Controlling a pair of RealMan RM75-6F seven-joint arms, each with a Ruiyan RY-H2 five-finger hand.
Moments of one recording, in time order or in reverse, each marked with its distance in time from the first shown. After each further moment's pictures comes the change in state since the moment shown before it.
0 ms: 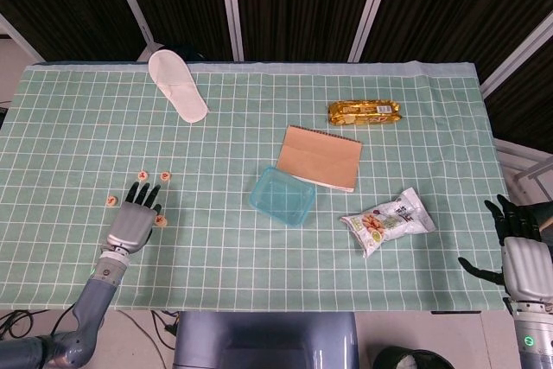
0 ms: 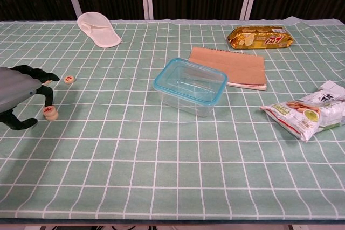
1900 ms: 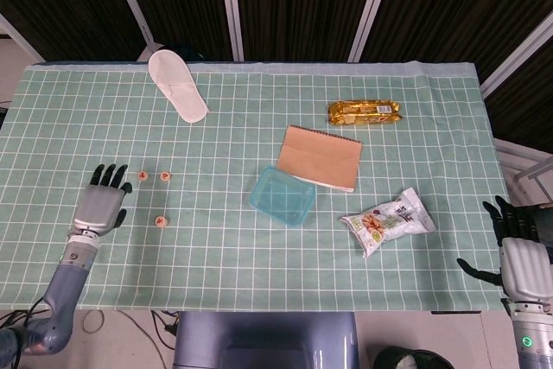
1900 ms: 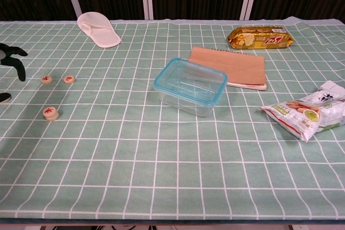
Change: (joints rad) left arm 0.017 0.107 -0.061 0.067 -0.007 -0.035 -0.207; right arm -0.001 -0.002 -0.002 -0.010 0.007 -0.004 -0.014
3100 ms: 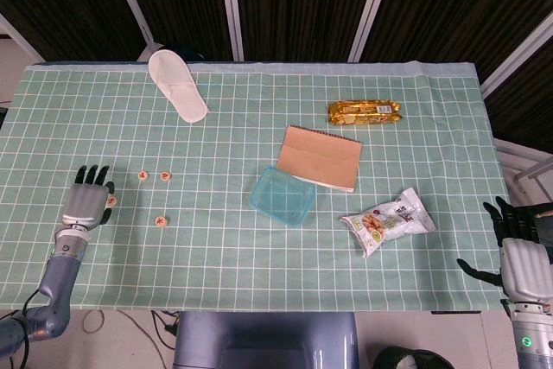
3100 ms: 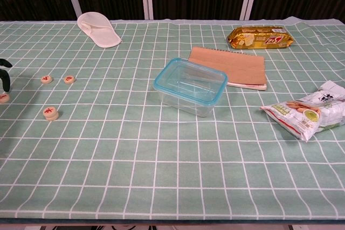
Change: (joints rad) left arm -0.002 -0.084 -0.007 0.253 -0.036 -0.096 -0.065; right arm -0.002 -0.001 0.001 -0.008 0.010 -0.003 -0.005
